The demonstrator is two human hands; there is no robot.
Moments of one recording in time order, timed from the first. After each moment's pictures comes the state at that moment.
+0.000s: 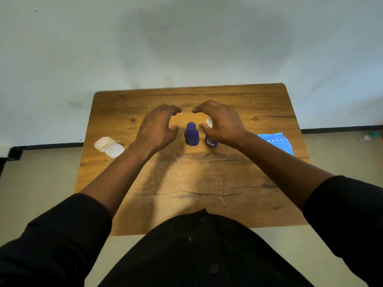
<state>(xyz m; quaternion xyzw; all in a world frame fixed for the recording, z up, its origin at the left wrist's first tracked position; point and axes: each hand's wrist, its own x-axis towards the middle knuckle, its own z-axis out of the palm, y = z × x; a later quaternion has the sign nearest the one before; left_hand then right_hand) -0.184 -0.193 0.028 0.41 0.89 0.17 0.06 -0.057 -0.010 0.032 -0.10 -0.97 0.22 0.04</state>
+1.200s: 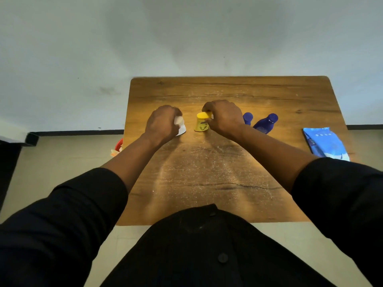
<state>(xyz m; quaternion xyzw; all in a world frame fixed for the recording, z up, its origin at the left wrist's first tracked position) -0.291 -0.322 -0.012 0.36 0.91 0.13 0.14 -0.176 -0.142 -0.005 -0.19 -0.97 0.17 -0.03</state>
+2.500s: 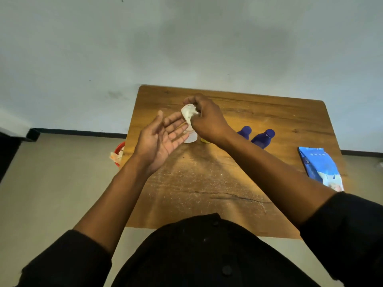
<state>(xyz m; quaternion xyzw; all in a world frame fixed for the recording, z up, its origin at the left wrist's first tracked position) -0.223 -0.368 0.049 0.00 0.47 0.77 0.43 -0.179 -0.200 0.066 -0.19 -0.84 0.50 0.05</state>
